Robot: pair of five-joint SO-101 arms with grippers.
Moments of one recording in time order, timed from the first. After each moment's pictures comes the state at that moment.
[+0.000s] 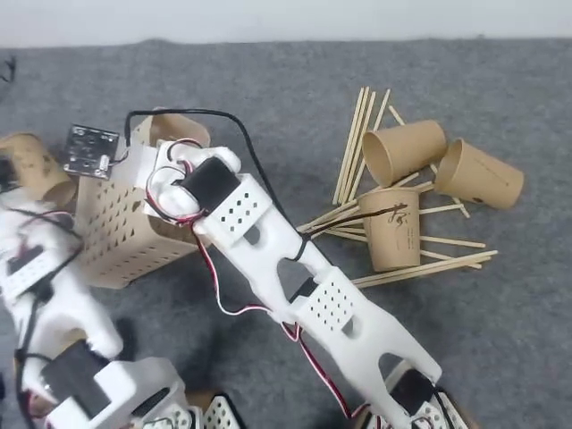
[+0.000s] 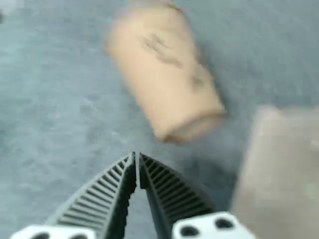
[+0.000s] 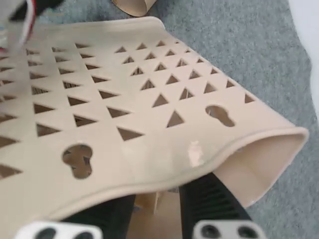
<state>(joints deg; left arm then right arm) -48.3 -5.8 46.4 11.3 -3.6 -53.8 60.0 -94.2 90.3 32.4</state>
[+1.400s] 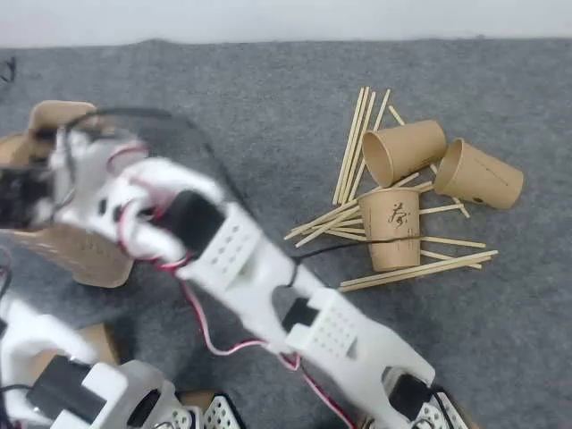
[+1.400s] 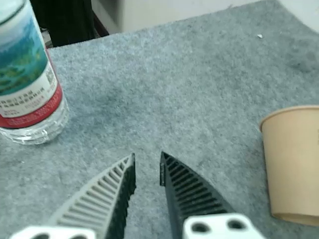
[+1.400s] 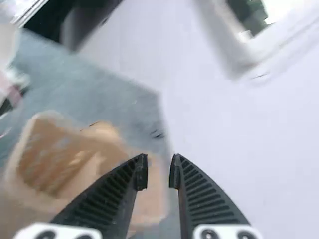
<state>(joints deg) -65.5 -5.8 42.4 11.3 13.1 -61.4 47.1 -93.9 64.4 40.2</state>
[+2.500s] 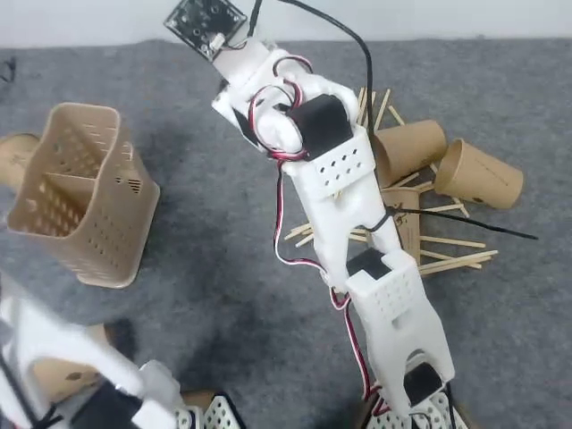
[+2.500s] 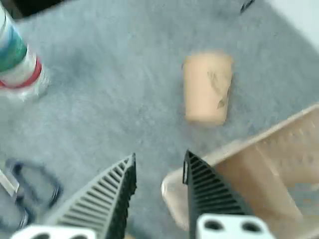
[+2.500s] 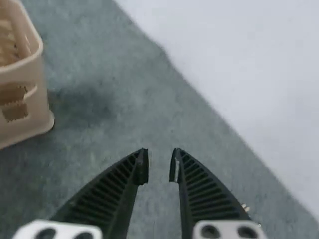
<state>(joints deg) -55.5 -21.5 -1.5 88.8 14.2 -36.0 40.1 -88.6 91.7 23.2</state>
